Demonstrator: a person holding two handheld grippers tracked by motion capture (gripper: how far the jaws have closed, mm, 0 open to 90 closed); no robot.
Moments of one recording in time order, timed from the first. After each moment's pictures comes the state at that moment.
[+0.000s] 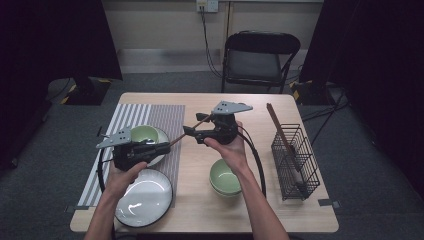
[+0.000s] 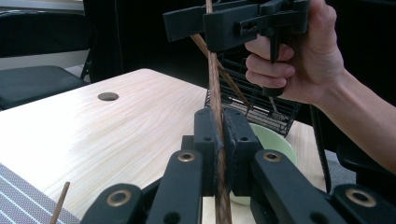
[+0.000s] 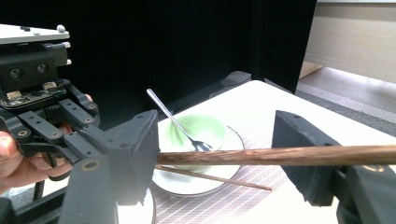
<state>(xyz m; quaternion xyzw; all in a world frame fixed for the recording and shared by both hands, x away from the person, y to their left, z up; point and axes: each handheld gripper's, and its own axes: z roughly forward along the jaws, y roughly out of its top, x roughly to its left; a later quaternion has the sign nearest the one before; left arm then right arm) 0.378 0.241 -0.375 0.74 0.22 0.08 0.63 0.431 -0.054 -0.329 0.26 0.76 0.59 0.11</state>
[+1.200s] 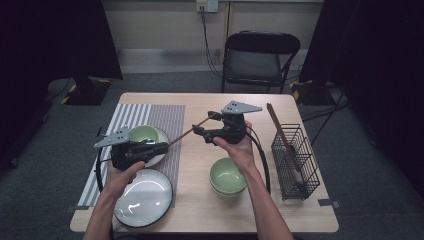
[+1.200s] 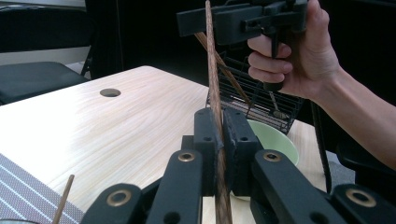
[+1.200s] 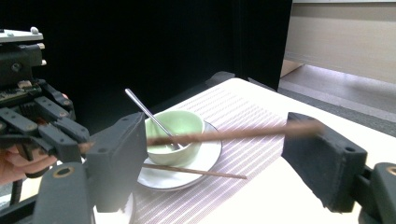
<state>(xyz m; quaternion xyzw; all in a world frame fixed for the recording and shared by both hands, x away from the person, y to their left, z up) 0.381 0.249 -0.379 0.73 0.23 0.06 0.64 0.435 -0.076 -0.335 0.28 0.75 0.59 0.13</state>
